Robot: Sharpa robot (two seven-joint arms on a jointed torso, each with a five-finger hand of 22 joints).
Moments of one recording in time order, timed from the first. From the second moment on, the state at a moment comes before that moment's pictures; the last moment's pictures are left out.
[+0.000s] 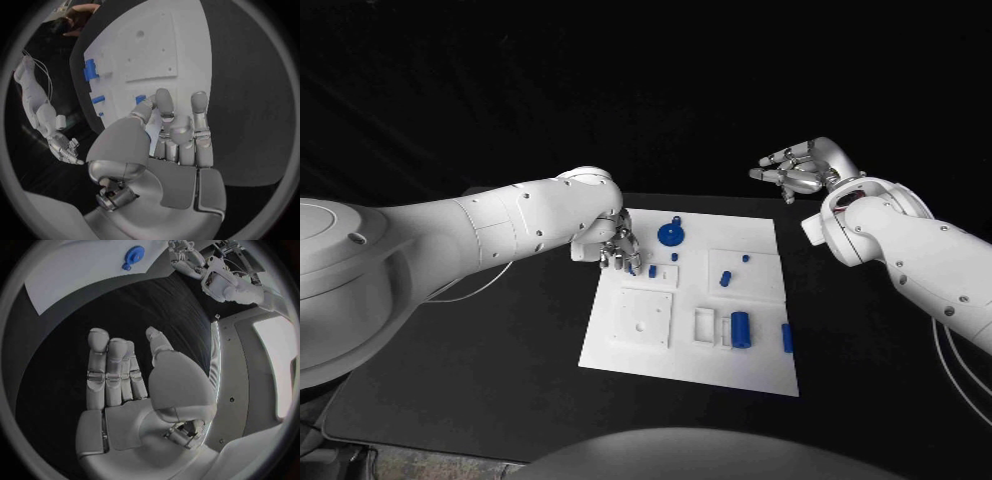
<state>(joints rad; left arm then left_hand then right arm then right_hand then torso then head) 1.33 -0.38 -0.24 0.96 -0.89 0.34 -0.59 1.13 0.06 0.21 -0.19 0.37 1.16 0.05 0.14 0.95 1.49 -0.06 0.64 0.28 1.39 -0.12 1.31 0.69 0.05 1.23 -0.12 0.51 1.31 0.92 -0.66 0.49 1.19 -1.24 -0.38 -0.07 1.25 -0.09 -0.03 -0.03 0.45 1.10 0.09 0.07 0.07 1.10 0.00 0.89 0.80 1.39 -0.06 0.79 0.94 0.09 1.47 -0.09 0.39 1.31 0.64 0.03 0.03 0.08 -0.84</state>
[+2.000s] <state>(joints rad) 1.33 -0.35 -0.24 0.93 -0.89 0.39 -0.61 1.12 0.07 0.21 -0.17 0.34 1.15 0.05 0.14 1.00 1.49 -0.06 0.65 0.28 1.39 -0.13 1.31 0.68 0.05 1.23 -0.12 0.51 1.31 0.92 -0.66 0.49 1.19 -1.24 -0.37 -0.07 1.25 -0.09 -0.03 -0.03 0.45 1.10 0.09 0.07 0.07 1.10 0.00 0.89 0.80 1.39 -0.06 0.79 0.94 0.09 1.47 -0.09 0.39 1.31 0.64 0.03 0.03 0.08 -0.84</state>
